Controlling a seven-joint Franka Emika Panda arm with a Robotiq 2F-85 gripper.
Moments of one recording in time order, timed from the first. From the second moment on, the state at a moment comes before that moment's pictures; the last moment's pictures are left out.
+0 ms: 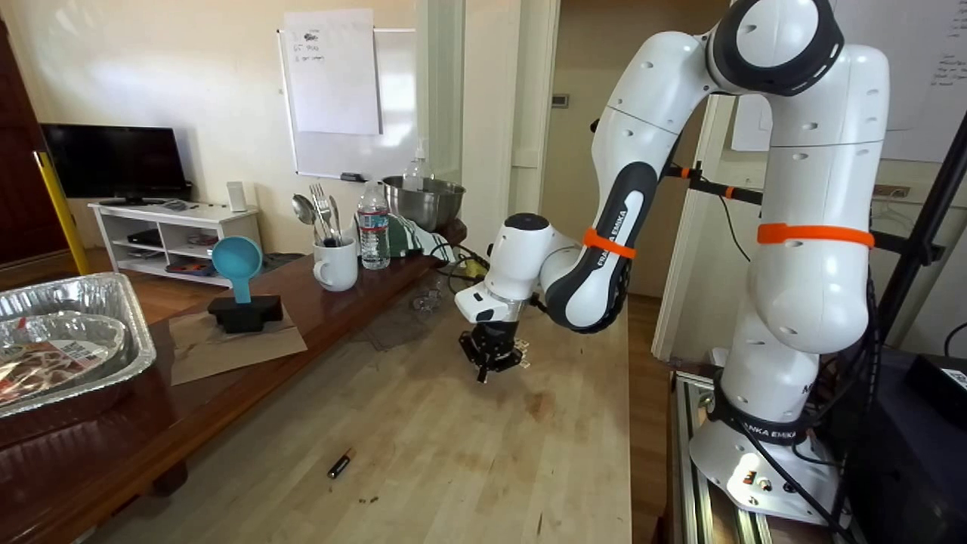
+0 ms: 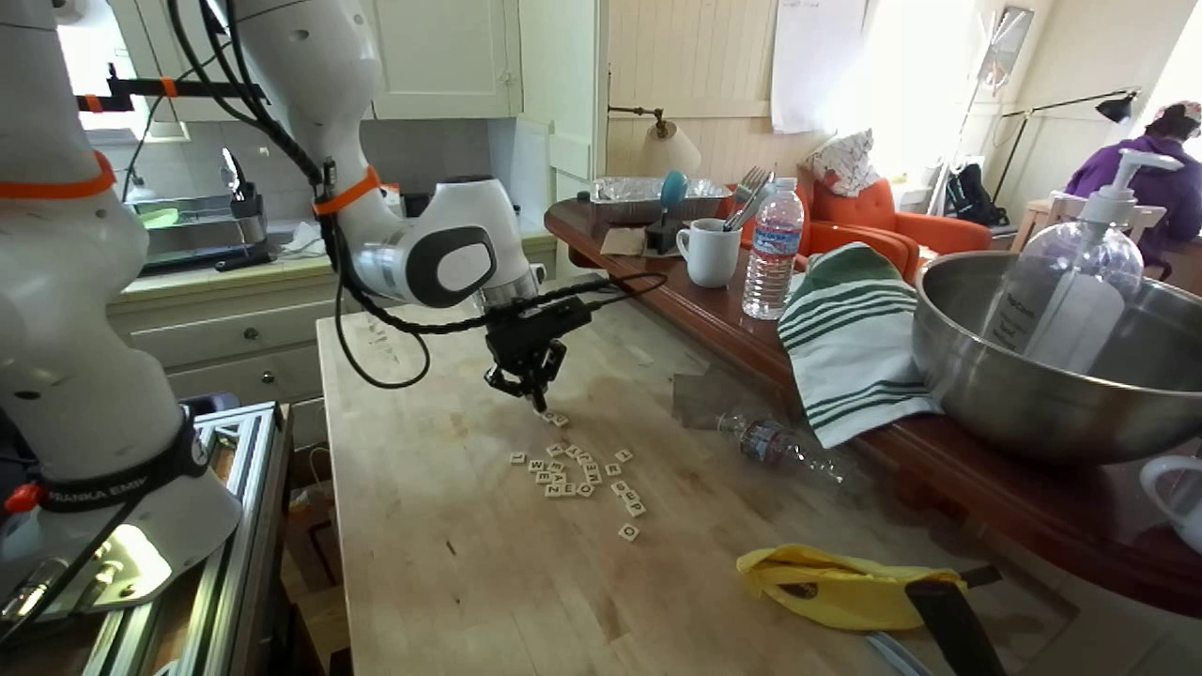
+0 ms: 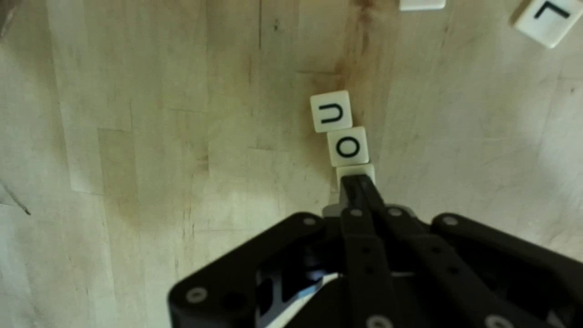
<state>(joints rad) -0.09 0.13 0.08 -2.67 -0.52 3.02 -1.23</state>
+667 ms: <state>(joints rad) -0.10 0.13 0.09 -2.67 -0.49 3.02 -1.23</state>
